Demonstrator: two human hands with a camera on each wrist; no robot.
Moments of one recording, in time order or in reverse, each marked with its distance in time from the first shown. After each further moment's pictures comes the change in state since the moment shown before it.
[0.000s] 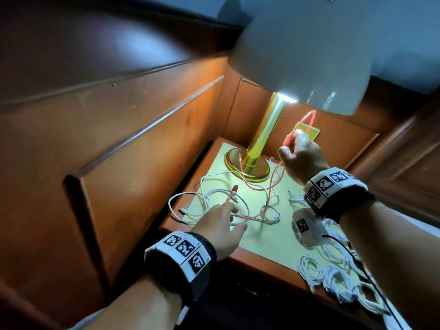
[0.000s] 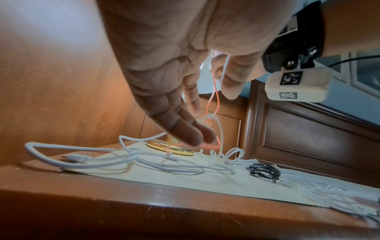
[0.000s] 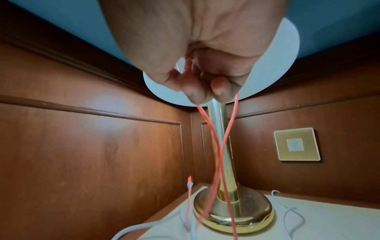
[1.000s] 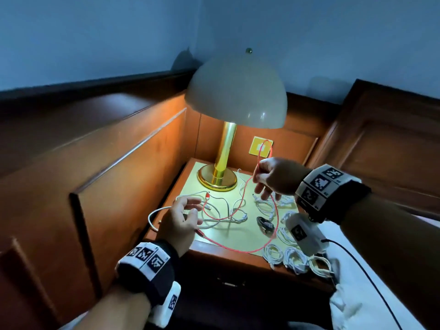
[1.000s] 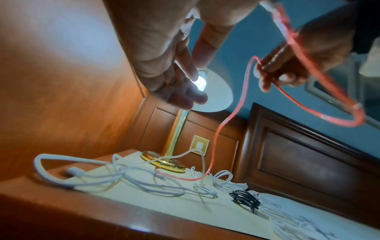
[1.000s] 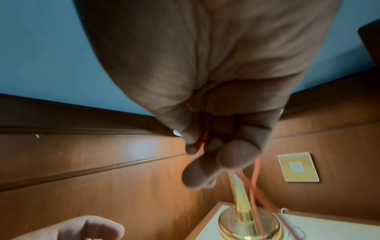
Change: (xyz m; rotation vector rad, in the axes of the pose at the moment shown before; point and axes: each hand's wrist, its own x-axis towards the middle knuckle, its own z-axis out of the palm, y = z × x) left_hand -0.033 0.012 0.002 -0.558 0.478 0.241; right_hand -0.083 -0.025 -0.115 0.059 -0.477 0.134
